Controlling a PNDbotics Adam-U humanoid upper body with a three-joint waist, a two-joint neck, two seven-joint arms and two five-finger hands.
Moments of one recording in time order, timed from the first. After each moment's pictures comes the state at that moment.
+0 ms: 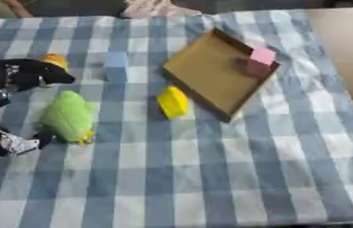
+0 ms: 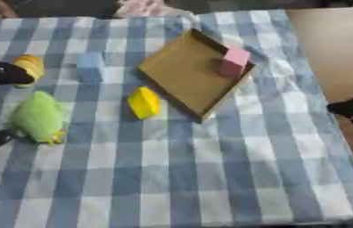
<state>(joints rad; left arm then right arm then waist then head) -0.34 1.05 -0.25 -1.90 -0.40 -0.28 -0.38 0.03 -0.37 -0.23 -1.98 -0.51 -0.38 0.68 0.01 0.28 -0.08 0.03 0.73</state>
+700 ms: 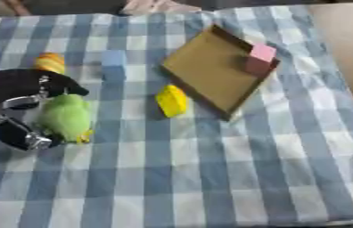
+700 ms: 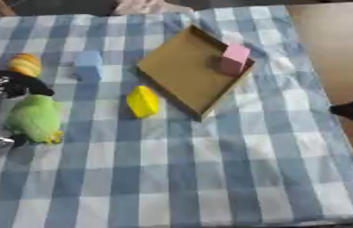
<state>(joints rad) -0.44 0.95 -0.32 -1.72 -0.58 -0.28 -0.48 0.03 -0.36 -0.23 -1.98 -0.51 -0.36 0.69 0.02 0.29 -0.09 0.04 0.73</state>
